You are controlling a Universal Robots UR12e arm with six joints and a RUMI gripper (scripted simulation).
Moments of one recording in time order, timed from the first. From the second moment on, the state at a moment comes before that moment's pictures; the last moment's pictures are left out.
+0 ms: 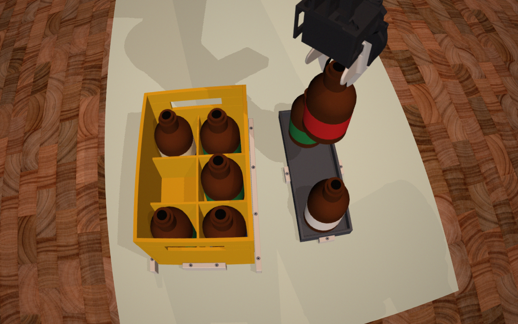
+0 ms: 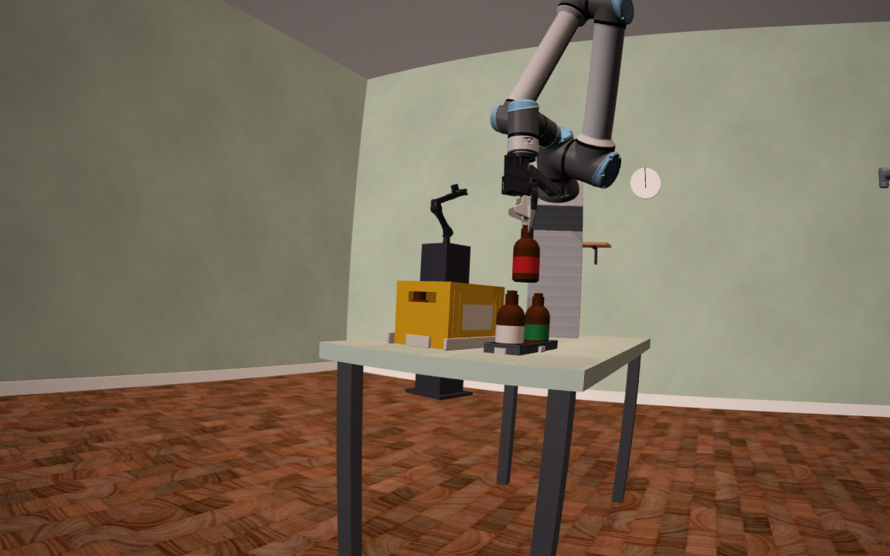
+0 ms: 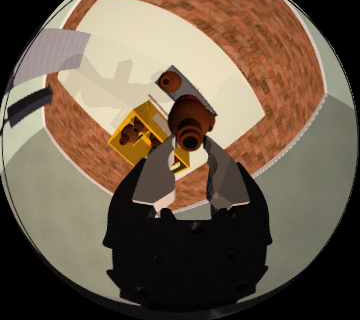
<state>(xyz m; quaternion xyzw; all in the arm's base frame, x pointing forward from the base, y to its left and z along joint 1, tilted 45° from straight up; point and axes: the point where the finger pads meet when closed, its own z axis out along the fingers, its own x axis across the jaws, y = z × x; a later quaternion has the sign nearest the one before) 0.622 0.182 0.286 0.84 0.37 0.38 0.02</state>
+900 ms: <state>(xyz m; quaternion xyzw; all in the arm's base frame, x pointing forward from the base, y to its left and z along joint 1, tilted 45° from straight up) 0.626 0.164 0.282 0.84 0.37 0.38 0.02</state>
